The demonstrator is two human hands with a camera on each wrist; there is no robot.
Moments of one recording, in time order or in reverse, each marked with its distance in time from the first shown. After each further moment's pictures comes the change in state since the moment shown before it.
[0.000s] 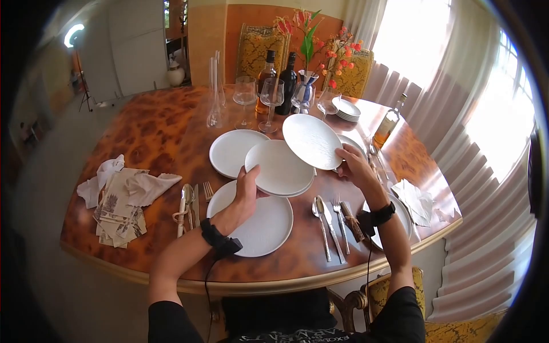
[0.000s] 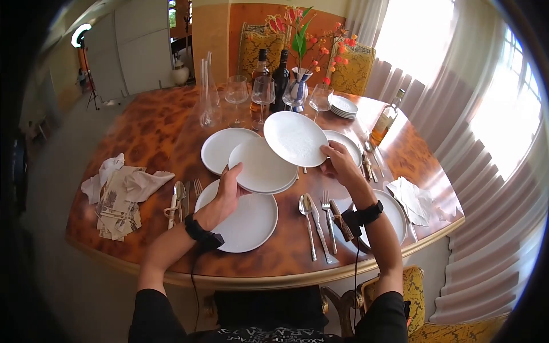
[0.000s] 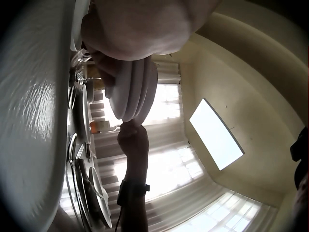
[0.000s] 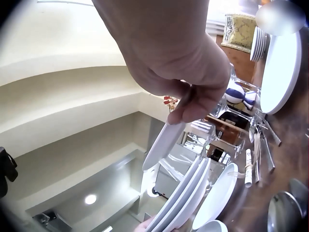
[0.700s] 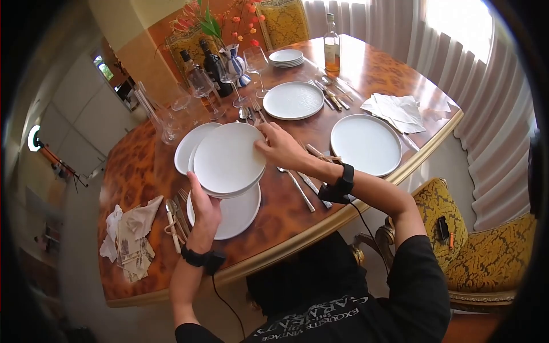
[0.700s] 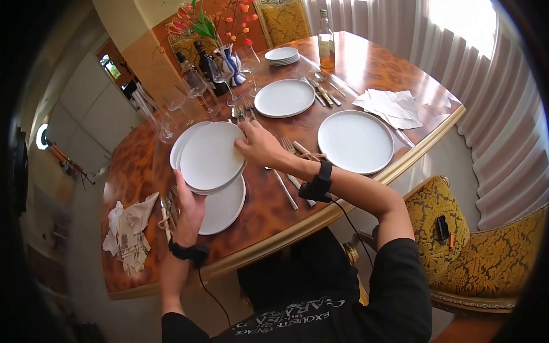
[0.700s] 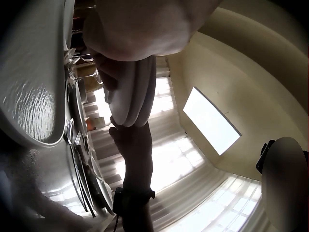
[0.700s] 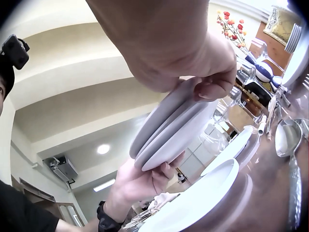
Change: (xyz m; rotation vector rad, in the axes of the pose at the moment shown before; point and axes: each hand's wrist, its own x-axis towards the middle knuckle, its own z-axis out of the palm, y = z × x) left_hand -0.070 0.000 0.017 -0.043 0.036 0.113; right_hand -0.062 0.049 0.067 -0.457 0.097 -0.365
